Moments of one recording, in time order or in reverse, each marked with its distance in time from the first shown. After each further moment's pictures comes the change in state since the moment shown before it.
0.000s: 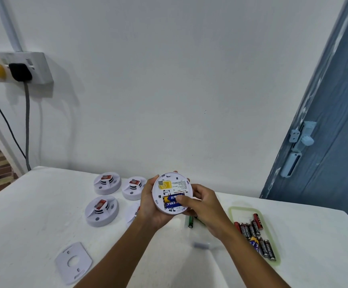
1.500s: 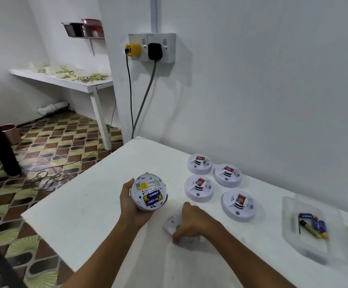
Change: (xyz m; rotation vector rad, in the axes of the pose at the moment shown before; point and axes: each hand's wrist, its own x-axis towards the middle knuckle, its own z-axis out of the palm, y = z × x) left_hand -0.172 0.153 -0.216 -0.142 0.200 0.442; right_hand -0.002 0.051 0.267 -1.203 -0.625 0.113
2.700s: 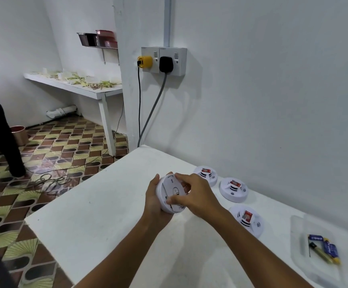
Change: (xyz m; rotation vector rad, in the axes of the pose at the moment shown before) left_hand 0.011 -0.014 0.068 0.048 0.077 0.004; right_hand 0.009 -0.028 -0.060 0.381 0.495 -0.393
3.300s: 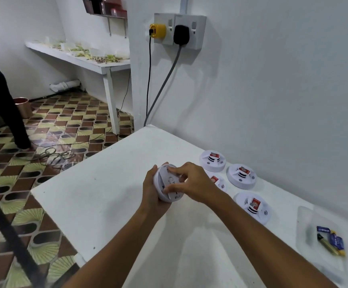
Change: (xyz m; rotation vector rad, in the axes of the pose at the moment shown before) left_hand 0.006 0.001 -0.045 -0.002 0.006 0.051; right_hand 0.016 0.003 0.024 -0.044 -0.208 -0.053
